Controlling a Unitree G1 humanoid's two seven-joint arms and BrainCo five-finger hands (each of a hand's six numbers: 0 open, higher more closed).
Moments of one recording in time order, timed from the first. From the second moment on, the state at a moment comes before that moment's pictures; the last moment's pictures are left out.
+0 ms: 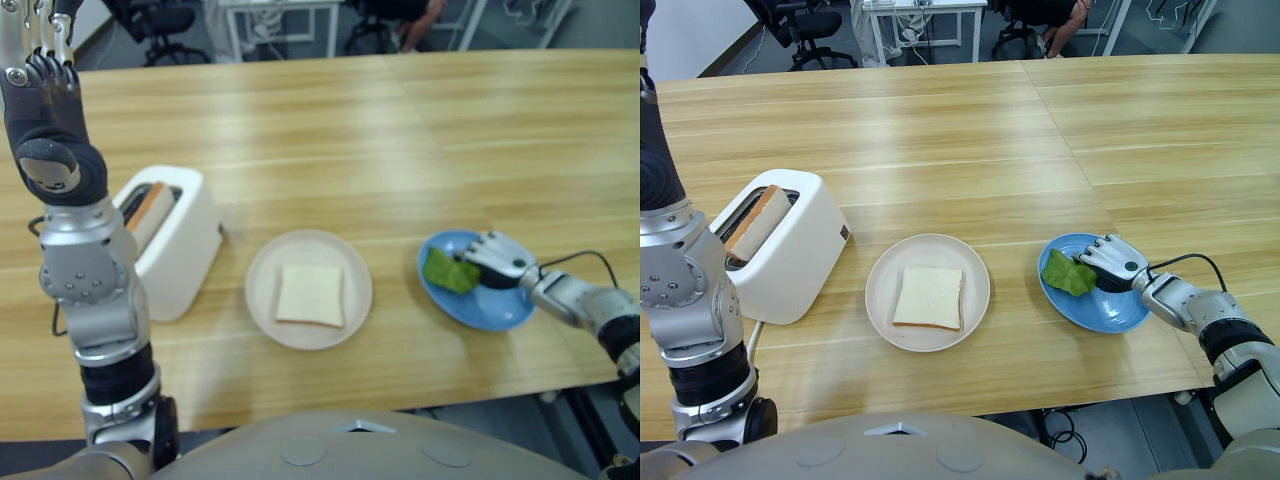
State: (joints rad) left arm -0.23 0.26 0.27 -0.64 0.04 -0.27 -0.02; right arm -0.36 -0.96 0.58 0.81 -1.15 -0.52 -0.66
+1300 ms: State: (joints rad) left arm -0.28 0.26 0.21 -0.54 0.08 -0.33 -0.02; right arm -0.46 -0.48 0.60 0.43 -1.06 -0.60 -0.47
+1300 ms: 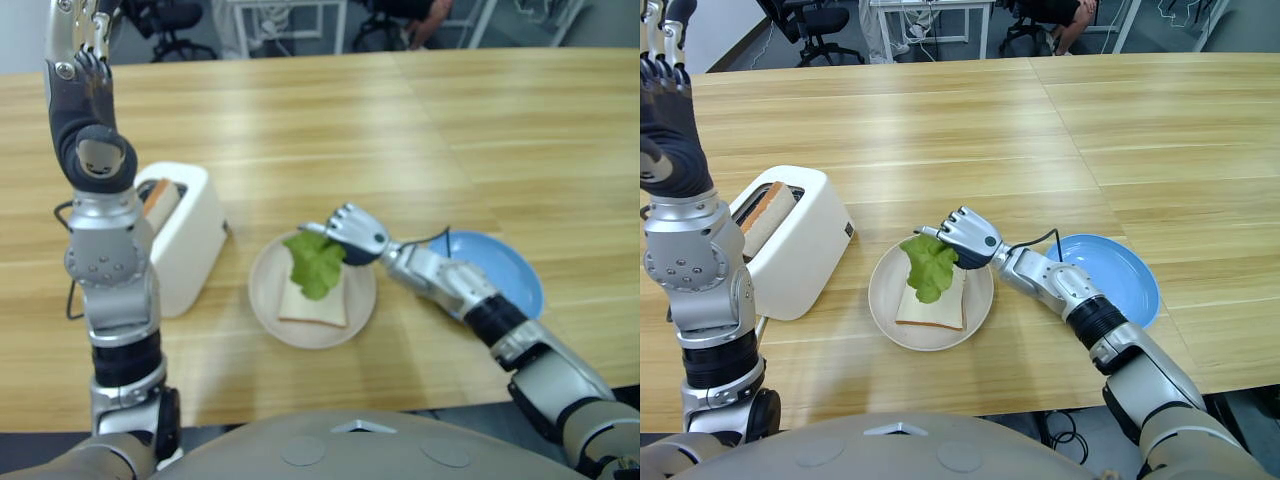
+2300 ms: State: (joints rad) left arm -0.27 0.26 0.21 -0.54 0.10 -0.32 -0.02; right arm -0.43 -0.64 0.66 0.39 -1.13 -0.56 -0.46
